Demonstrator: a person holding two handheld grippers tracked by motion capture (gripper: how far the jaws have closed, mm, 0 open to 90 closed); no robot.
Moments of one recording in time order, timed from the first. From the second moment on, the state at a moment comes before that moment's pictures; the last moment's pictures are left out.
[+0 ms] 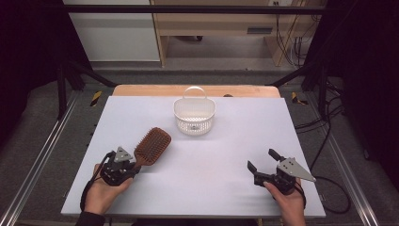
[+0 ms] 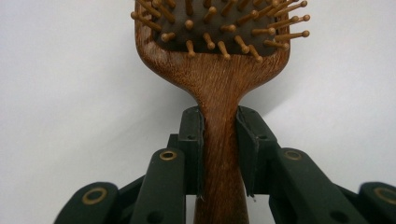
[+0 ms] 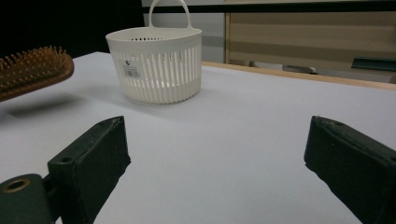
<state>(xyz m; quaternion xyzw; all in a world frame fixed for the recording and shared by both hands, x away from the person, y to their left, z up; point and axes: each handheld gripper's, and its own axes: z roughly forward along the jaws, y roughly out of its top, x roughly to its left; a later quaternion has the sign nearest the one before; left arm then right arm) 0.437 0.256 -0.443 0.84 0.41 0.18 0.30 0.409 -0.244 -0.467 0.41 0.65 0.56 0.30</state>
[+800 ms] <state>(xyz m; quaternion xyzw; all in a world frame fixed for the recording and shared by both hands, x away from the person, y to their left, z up) 0.434 0.247 -0.451 0.79 0.39 0.19 0.44 0.417 -0.210 -0.455 0.39 0.66 0.58 0.27</state>
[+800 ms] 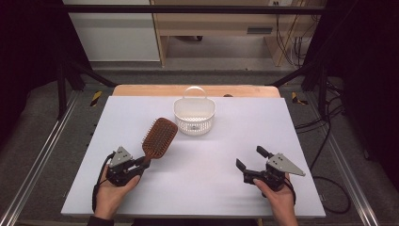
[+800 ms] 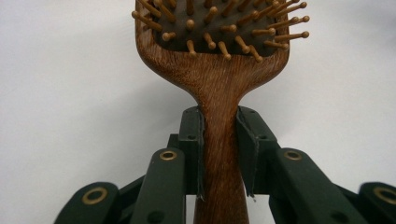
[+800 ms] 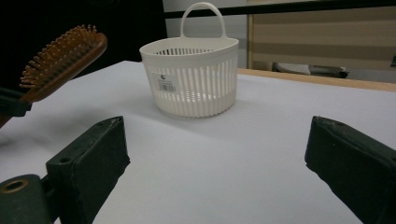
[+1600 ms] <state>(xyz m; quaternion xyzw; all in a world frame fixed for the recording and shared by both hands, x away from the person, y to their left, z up) 0.423 0.245 -0.448 0.75 0.38 0.23 0.49 0.456 -0.084 -0.427 0.35 0.70 0.62 0.12</state>
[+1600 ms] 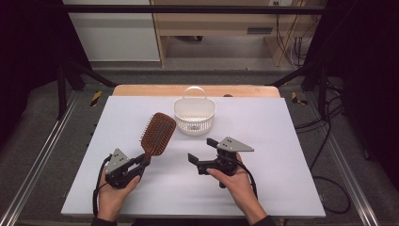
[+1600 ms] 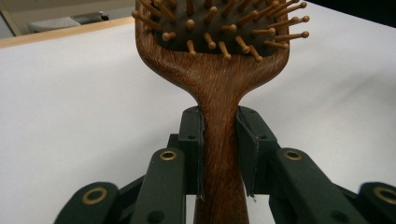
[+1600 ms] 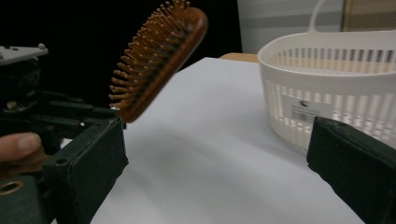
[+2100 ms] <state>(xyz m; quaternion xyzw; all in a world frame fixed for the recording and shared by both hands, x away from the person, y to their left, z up) 0.419 0.240 -0.446 0.75 0.36 0.23 0.50 0.474 -0.032 -0.414 0.33 0.72 0.61 0.08</state>
